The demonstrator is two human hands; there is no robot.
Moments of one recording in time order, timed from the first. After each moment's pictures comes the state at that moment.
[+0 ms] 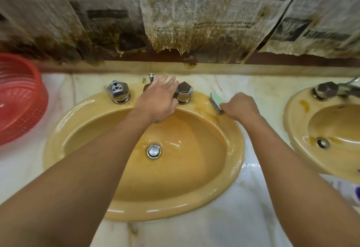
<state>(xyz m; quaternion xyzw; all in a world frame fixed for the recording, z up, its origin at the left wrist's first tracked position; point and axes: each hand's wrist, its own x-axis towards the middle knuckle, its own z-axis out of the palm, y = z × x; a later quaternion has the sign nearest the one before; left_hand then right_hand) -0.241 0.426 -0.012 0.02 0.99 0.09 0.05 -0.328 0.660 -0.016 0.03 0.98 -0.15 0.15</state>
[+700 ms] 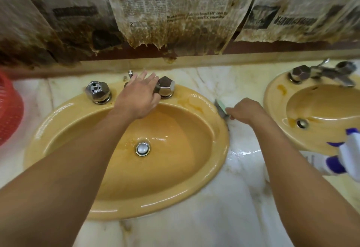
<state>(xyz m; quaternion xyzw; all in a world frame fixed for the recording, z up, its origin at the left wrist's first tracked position) -0.241 0.428 -0.013 0.01 0.99 0.10 0.04 -0.313 0.739 -0.021 0.05 0.96 -0.10 0.24</state>
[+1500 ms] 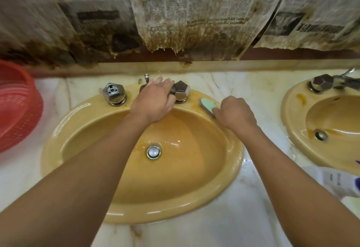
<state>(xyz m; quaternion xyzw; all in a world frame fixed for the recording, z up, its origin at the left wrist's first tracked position) -0.234 0.433 0.001 -0.03 0.98 0.20 0.03 -0.298 0.661 -0.023 -0.03 0.99 -0.10 0.13</state>
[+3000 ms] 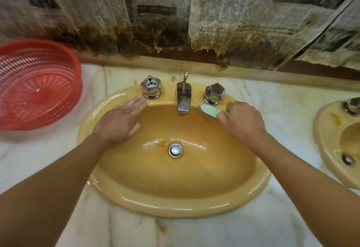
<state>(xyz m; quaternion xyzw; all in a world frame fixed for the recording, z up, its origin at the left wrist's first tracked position) -0.115 0.264 -0.094 0.03 1.00 0.06 0.00 -0.266 0.592 -0.024 -0.22 0.97 0.01 0.02</state>
